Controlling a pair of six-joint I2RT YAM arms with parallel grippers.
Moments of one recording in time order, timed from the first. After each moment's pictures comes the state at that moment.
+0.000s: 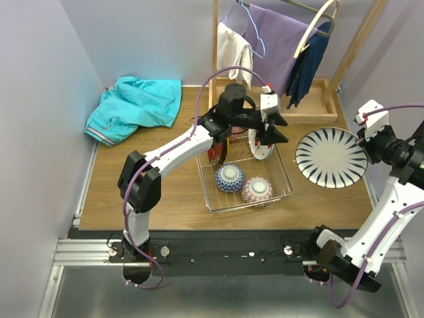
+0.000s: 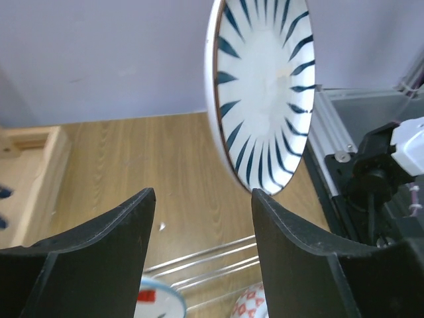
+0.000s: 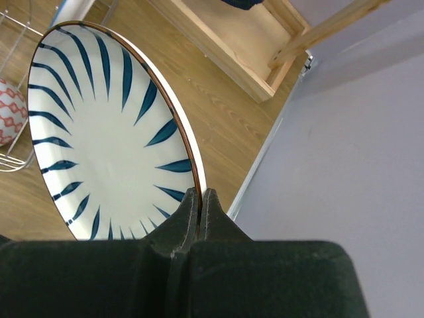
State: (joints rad) left arm -0.77 1.90 1.71 0.11 0.89 0.08; right arm -0.63 1.06 1.66 -1.36 -0.73 -1.12
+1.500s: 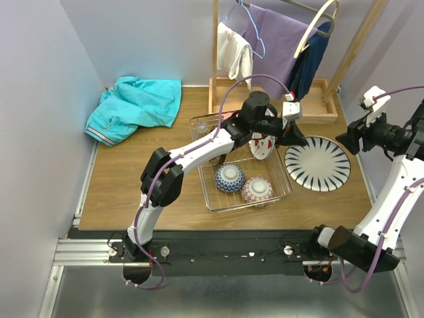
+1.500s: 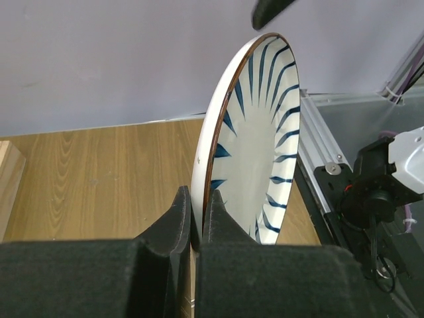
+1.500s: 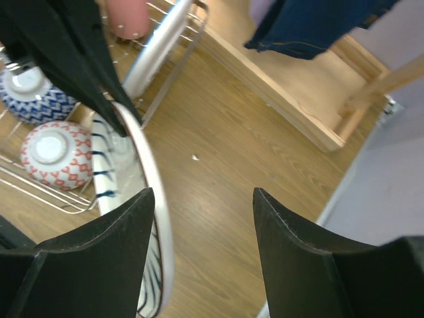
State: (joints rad) left arm -0.88 2.11 1.91 0.15 0.89 -0.02; right arm -0.58 1.21 1.71 -1.35 -0.92 -1.00
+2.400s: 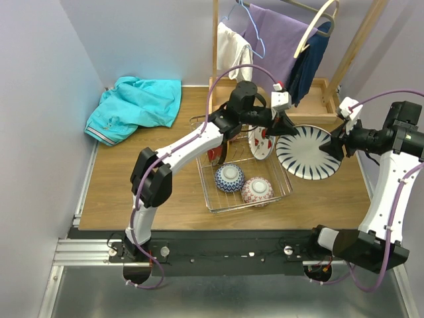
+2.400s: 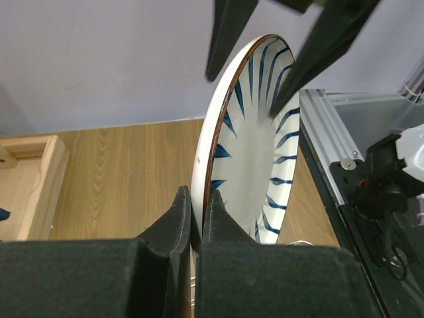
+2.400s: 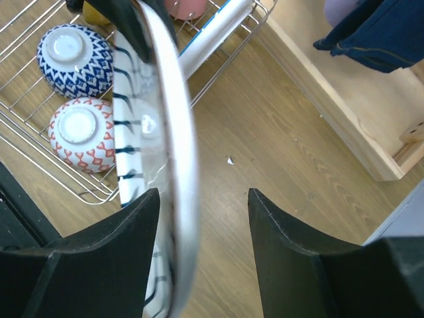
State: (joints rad) left arm -0.81 2.04 1.89 0.09 0.90 0.04; right arm -0.43 1.20 1.53 -1.34 -0.93 -1.11
